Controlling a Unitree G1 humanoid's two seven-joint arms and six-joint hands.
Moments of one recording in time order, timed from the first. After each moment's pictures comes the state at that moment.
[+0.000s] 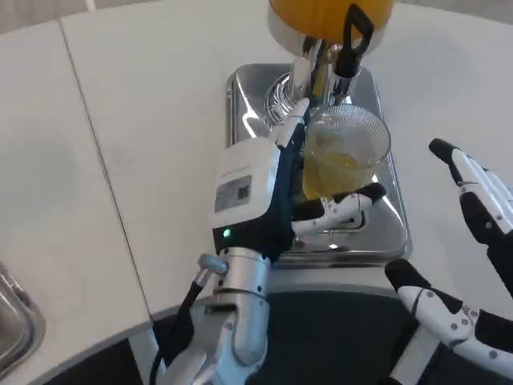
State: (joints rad) left arm -0.64 0.04 -0.38 0.59 0.71 -0.11 0.60; right arm 0.37 -0.11 -0.14 -1.03 -0.66 0.06 0.44
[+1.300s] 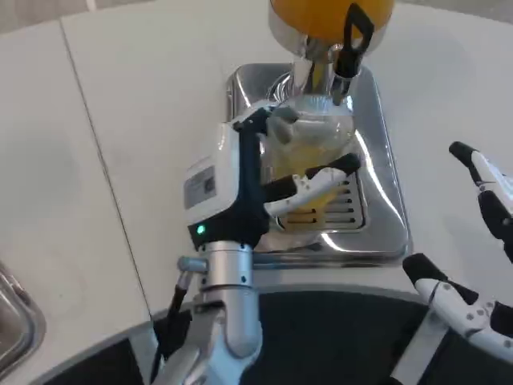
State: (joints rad) left arm -0.62 0.03 -0.31 0.56 0.66 -0.11 0.74; right arm 0.32 -0.15 -0.18 -1.03 -0.64 0.17 0.48
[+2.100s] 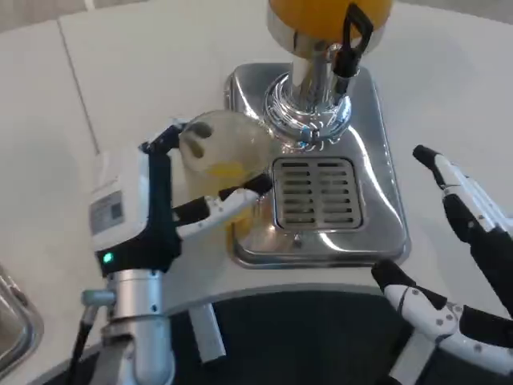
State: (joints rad) left arm -0.41 0.24 -0.21 0.32 0.67 -0.13 0.71; right arm 0.31 -0.17 -0.08 -1.03 -0.65 0.18 0.46
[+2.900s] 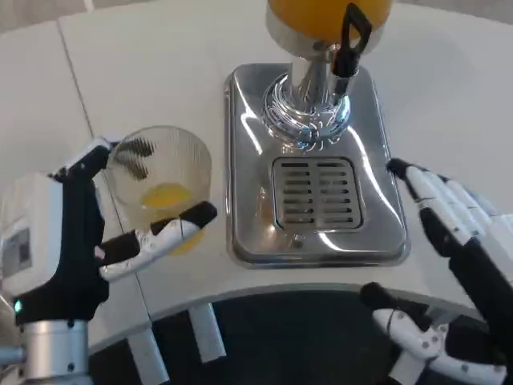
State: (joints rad) left arm -0.06 0.32 -0.03 -0.12 0.59 -0.20 0.52; right arm 0.34 -0.28 -0.07 -1.02 -0.73 0.08 0.45
